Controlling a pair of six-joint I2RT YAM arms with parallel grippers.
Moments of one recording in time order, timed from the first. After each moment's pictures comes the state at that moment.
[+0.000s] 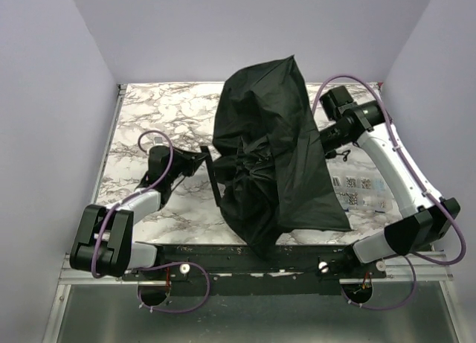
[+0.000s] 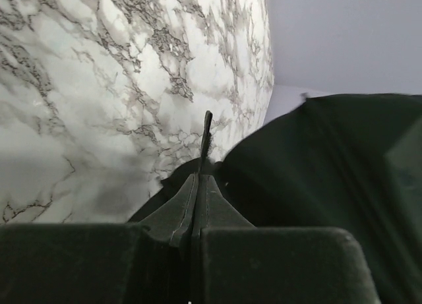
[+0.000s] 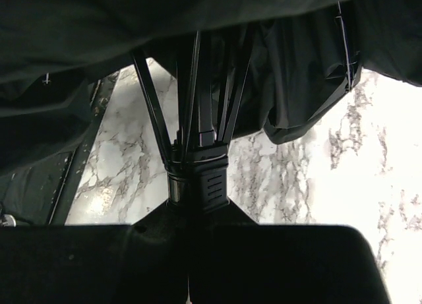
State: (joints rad) left arm -0.18 1.32 0.43 0.50 0.27 -1.37; right arm 0.38 1.48 1.64 -1.40 -0.96 -1.40
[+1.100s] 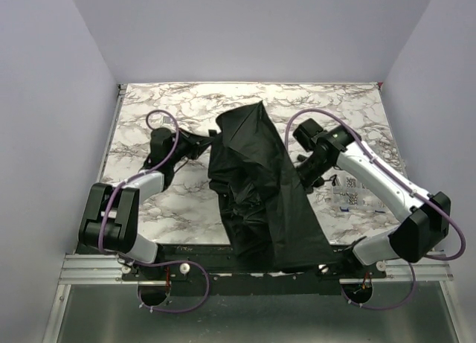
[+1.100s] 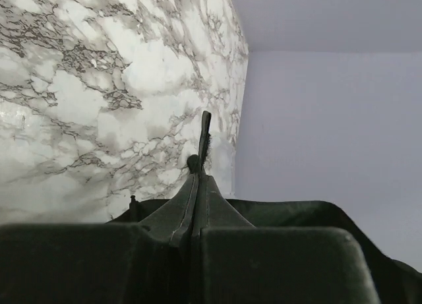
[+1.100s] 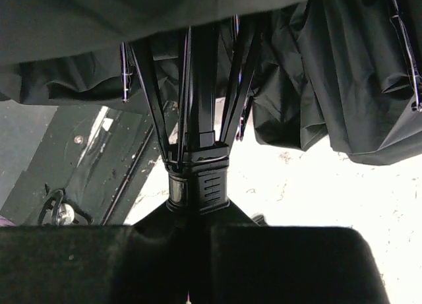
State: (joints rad) left arm -0.16 1.48 0.63 0.57 0.43 -1.29; right arm 0.59 1.44 1.32 -1.35 -0.90 -1.43
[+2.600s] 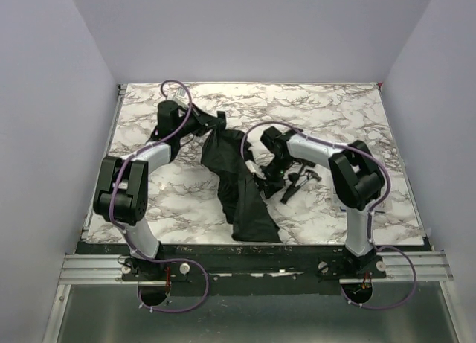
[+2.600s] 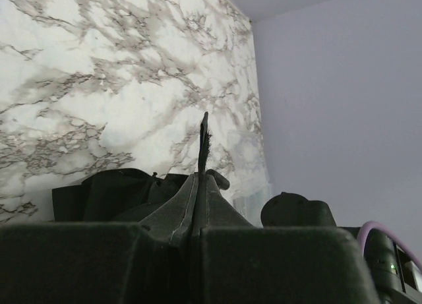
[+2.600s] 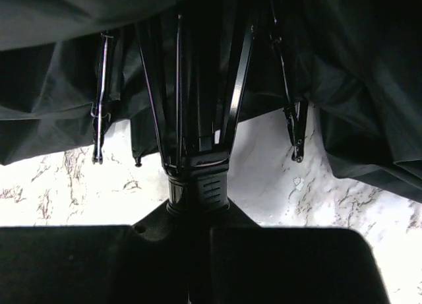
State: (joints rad) left arm -0.17 1.72 1.01 0.47 0.58 -1.02; right arm 0.61 1.97 1.36 -0.94 -0.61 -1.26
